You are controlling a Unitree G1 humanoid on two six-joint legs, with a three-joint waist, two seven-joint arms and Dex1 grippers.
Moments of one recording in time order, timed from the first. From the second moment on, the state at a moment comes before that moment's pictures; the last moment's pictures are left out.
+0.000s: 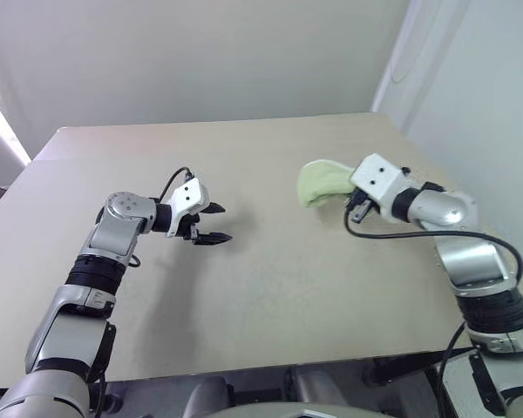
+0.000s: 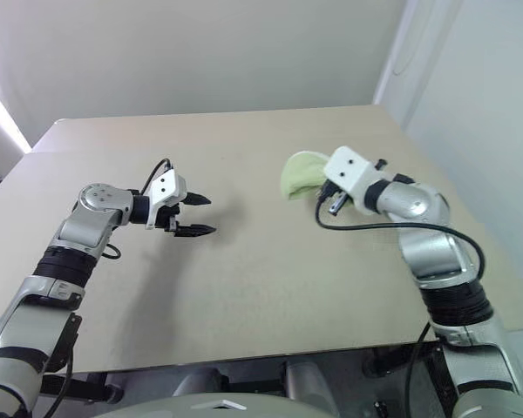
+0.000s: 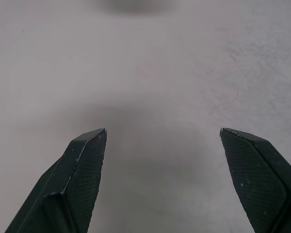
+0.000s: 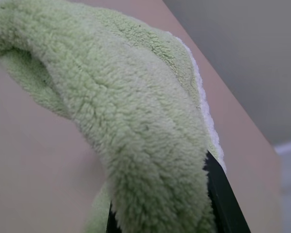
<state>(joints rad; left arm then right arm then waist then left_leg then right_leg) -0.68 0.57 -0.18 0.51 -0.10 0.10 -1.25 -0.49 -0.73 0.07 -0.16 -0.12 0.54 0.71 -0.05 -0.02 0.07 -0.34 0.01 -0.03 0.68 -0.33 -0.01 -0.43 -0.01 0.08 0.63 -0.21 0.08</state>
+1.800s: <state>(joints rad) -0.67 0.57 -0.17 0.45 -0.10 0.13 -1.20 -0.36 -0.26 -0.05 0.41 0.07 0.15 0.28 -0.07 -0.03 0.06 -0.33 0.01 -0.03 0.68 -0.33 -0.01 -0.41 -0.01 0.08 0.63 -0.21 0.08</state>
